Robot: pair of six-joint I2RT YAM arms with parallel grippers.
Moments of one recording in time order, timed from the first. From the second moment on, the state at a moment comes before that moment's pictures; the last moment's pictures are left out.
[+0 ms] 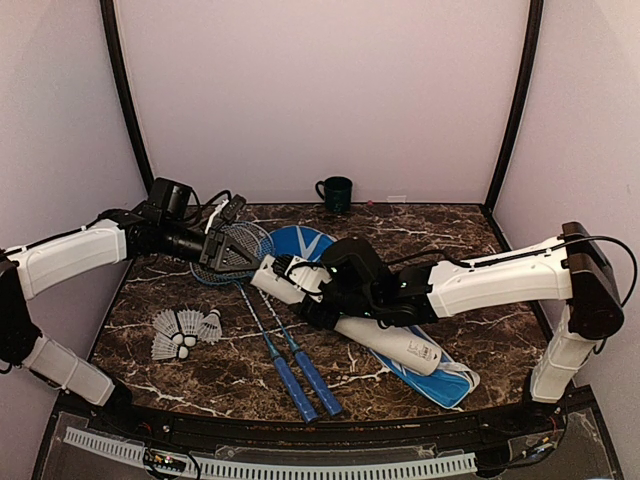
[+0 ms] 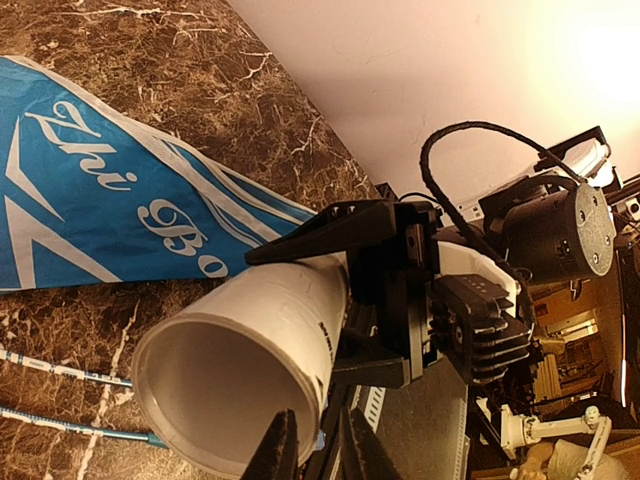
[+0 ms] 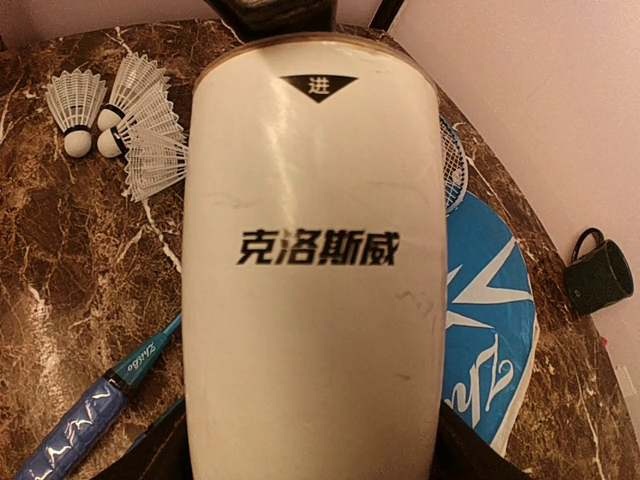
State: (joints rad) left arm -0.42 1.38 1.03 -0.40 1.01 -0.25; right arm 1.17 1.73 1.17 -0.01 0.22 -0.25
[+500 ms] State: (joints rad) left arm -0.42 1.38 1.03 -0.40 1.01 -0.26; right arm 1.17 1.73 1.17 -0.01 0.22 -0.25
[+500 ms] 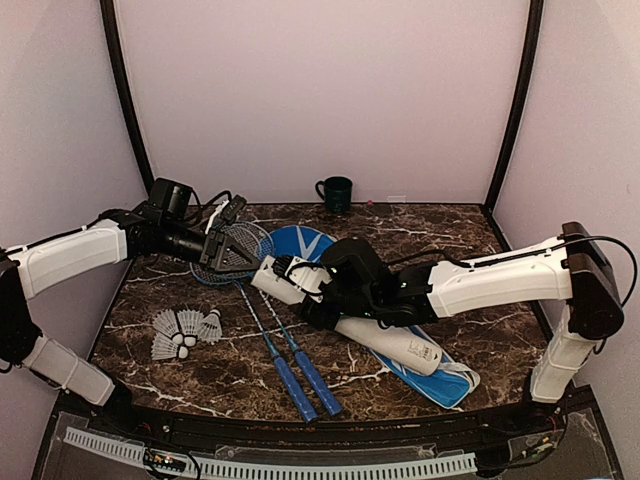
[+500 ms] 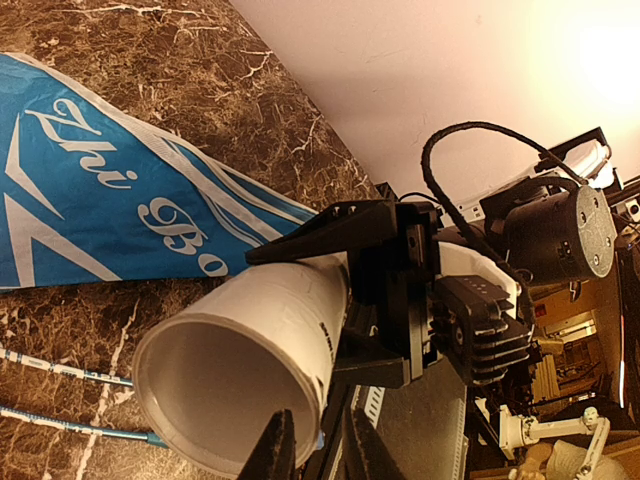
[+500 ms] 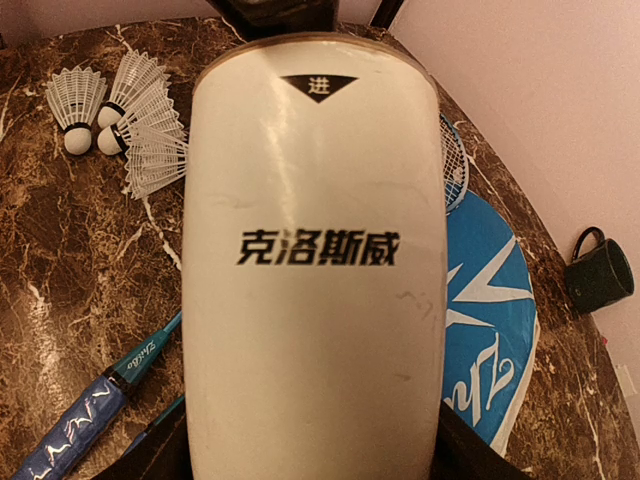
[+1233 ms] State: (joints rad) left arm -0.42 1.39 1.03 -0.40 1.02 -0.25; right arm 1.17 1.74 1.17 -0.01 0.23 -0.26
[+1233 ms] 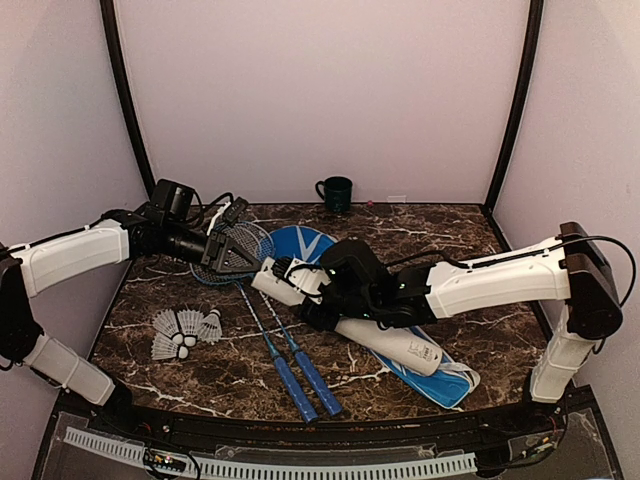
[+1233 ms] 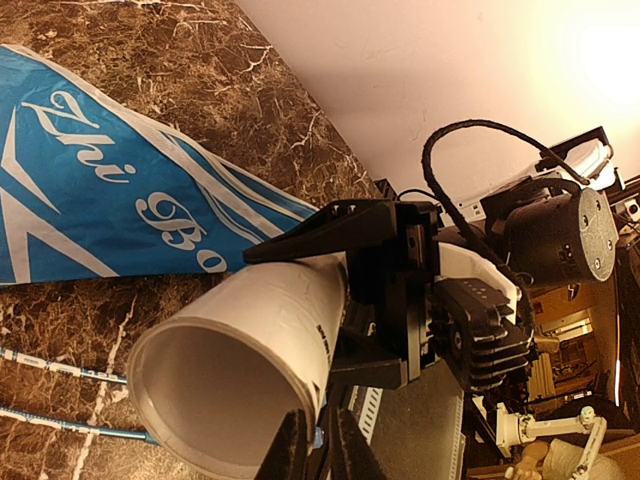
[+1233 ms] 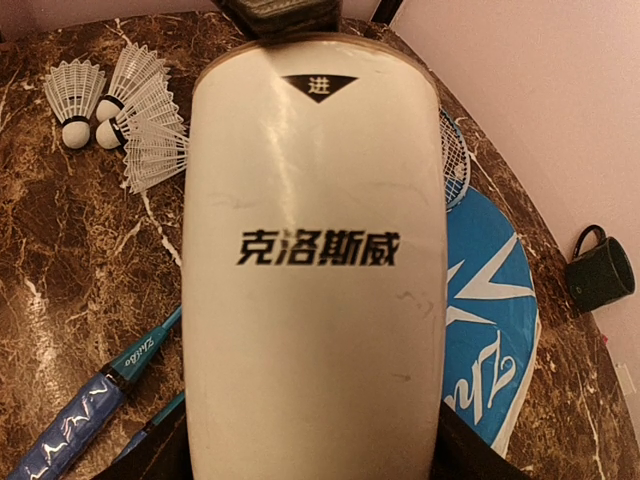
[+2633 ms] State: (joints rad) left arm -0.42 1.39 1.03 -0.43 1.02 -0.23; right arm 1.18 1.72 1.13 0.02 0.24 -0.26
